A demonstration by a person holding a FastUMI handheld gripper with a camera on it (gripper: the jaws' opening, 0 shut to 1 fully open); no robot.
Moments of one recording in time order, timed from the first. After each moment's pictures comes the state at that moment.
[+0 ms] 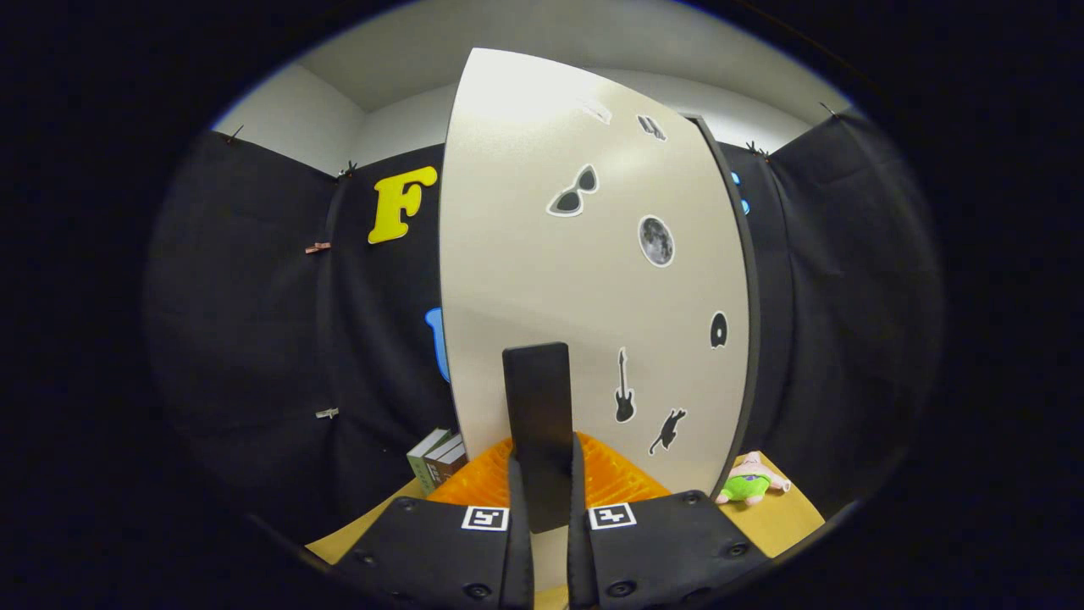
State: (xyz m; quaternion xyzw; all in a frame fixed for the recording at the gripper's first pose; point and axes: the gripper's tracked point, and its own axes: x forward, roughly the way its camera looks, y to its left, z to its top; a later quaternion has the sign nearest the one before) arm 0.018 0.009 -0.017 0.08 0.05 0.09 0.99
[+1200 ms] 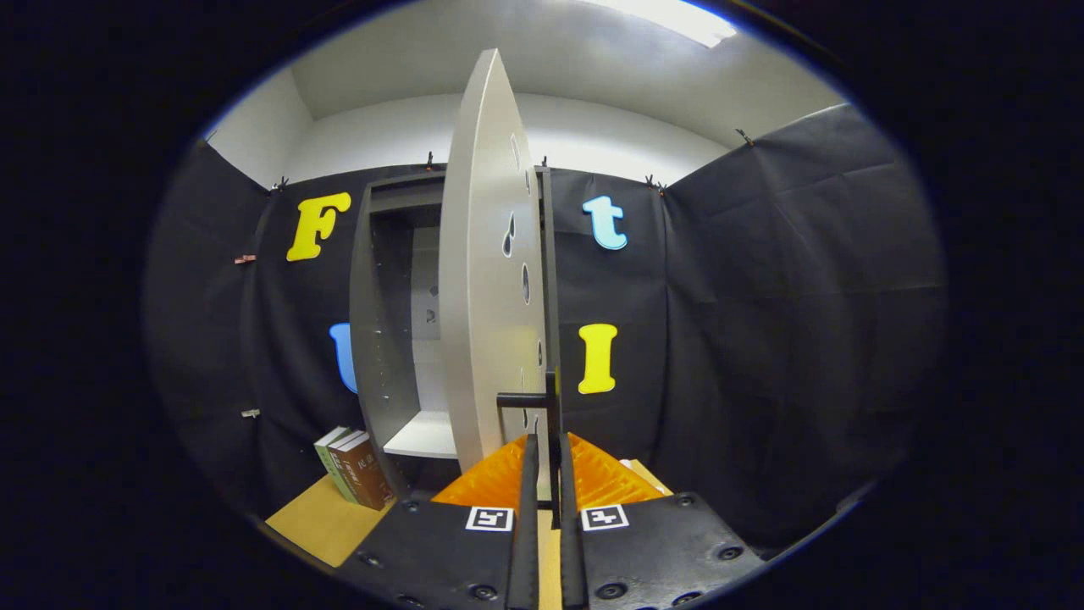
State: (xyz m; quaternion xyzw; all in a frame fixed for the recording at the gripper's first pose) arm -0.088 -0.180 0.017 0.03 0.01 -0.07 1.00
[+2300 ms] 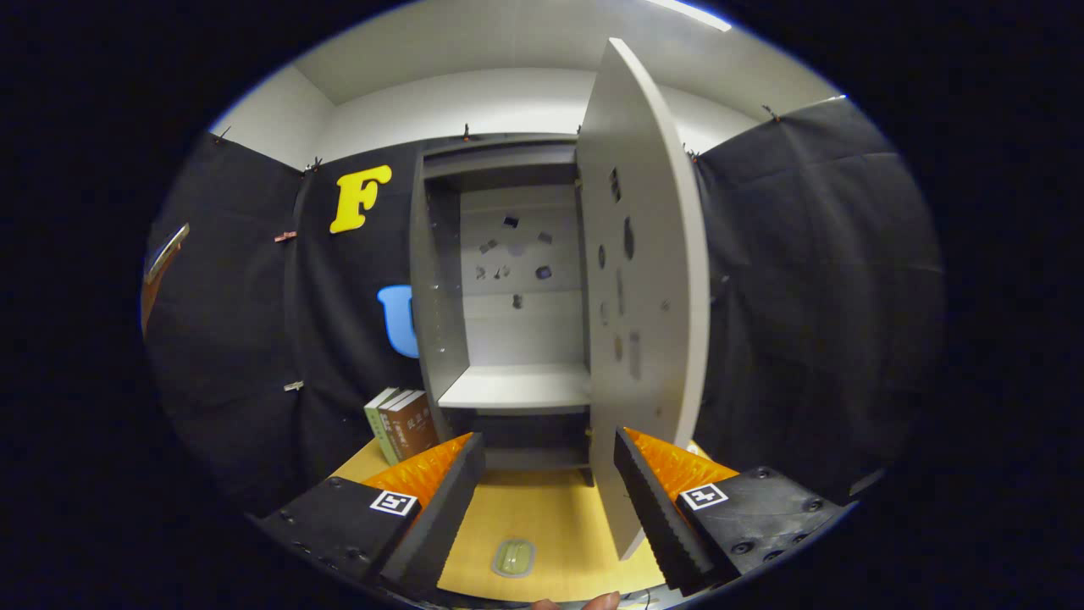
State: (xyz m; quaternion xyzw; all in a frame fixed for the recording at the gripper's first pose) arm -0.143 -0.092 -0.055 0.06 0.12 0.01 0.99
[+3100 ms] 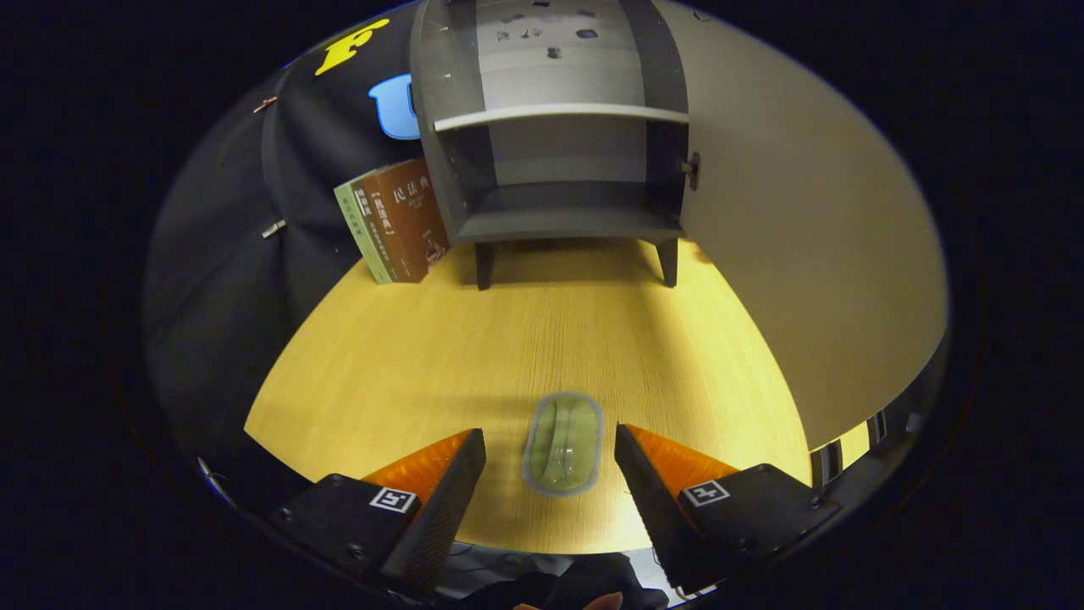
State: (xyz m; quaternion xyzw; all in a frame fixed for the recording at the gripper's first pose) arm -0.126 -0.006 -0.410 0.05 0.42 0.04 0.90
